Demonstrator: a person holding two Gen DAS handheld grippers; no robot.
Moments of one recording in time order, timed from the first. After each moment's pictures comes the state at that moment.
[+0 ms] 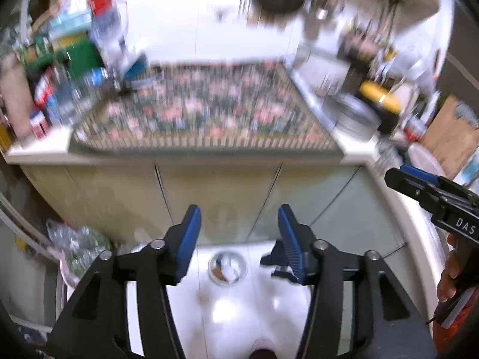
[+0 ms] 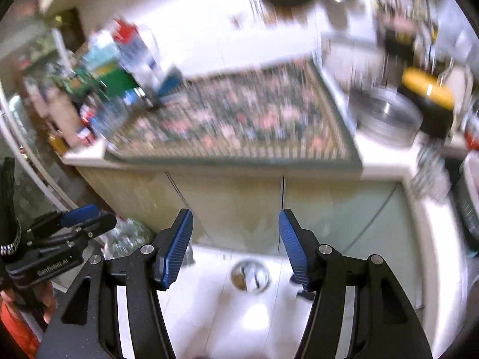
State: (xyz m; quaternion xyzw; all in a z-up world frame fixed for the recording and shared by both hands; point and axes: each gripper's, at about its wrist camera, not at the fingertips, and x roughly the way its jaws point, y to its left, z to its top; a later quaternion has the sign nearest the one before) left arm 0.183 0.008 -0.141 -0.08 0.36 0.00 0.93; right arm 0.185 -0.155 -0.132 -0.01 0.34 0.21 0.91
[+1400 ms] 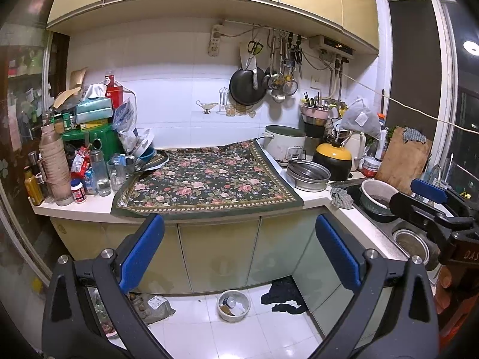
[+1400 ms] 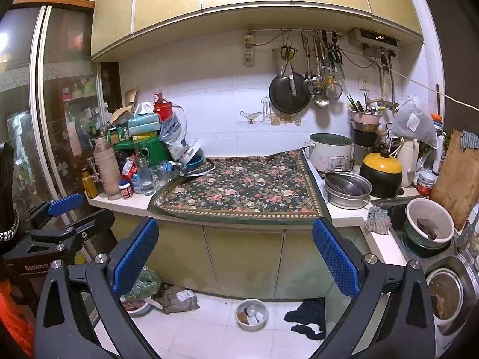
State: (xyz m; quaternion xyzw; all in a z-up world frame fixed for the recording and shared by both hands) left arm -0.030 0.024 -0.002 -0.04 0.21 -0.03 0.98; right arm -0.027 -0.134 -0.021 -0.01 0.17 0.18 0.97
